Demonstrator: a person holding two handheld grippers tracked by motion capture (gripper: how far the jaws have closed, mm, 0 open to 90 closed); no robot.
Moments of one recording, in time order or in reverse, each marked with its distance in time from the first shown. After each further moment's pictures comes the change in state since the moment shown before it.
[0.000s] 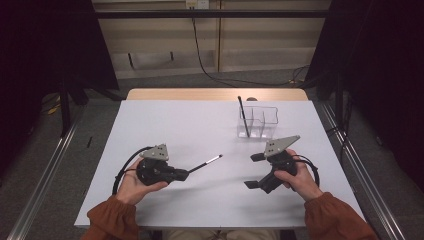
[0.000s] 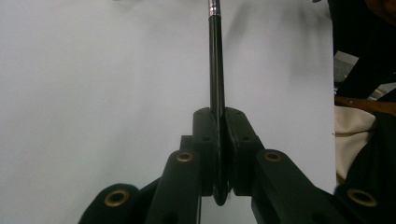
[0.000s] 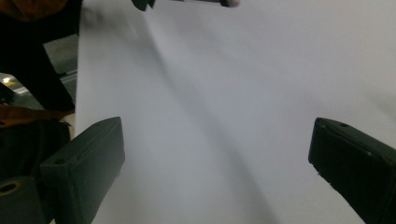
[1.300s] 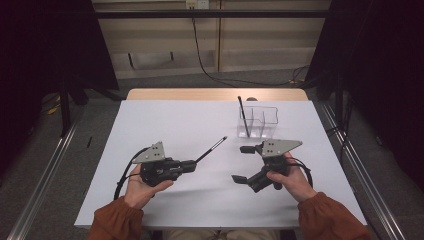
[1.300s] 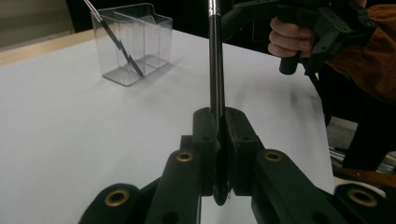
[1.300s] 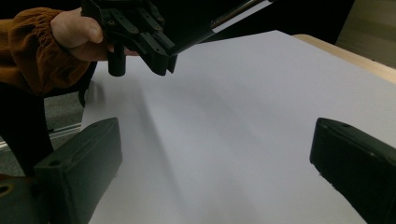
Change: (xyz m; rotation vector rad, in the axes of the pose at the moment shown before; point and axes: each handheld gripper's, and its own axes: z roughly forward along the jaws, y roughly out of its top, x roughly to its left) left arm -0.012 0.003 0.005 -0.329 0.027 0.019; right arm 0.018 0.014 0.013 -0.302 -0.044 -0.068
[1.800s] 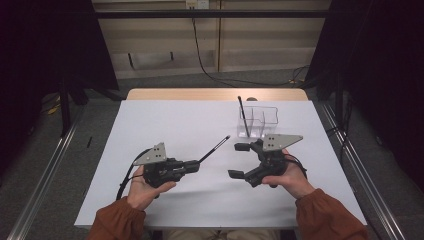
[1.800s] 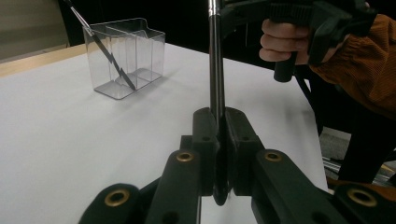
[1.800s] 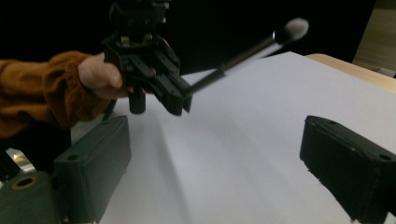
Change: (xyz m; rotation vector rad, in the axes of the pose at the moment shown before) left arm -0.005 -0.002 0.007 -0.045 -0.023 0.007; right arm 0.000 0.016 0.002 -0.086 0.070 0.054
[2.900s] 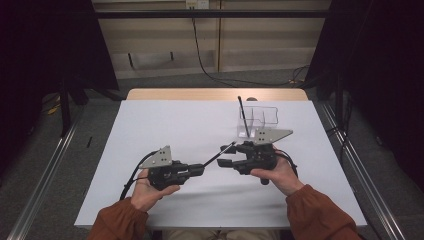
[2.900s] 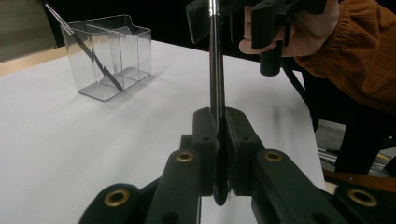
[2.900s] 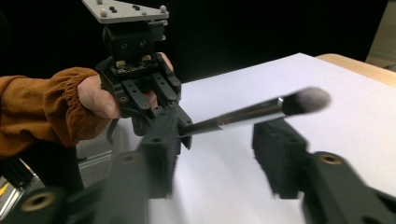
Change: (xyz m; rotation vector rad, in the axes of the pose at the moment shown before) left arm -0.005 -0.004 0.010 0.017 -0.029 0.043; right arm -0.003 0.010 0.021 0.000 0.031 0.036
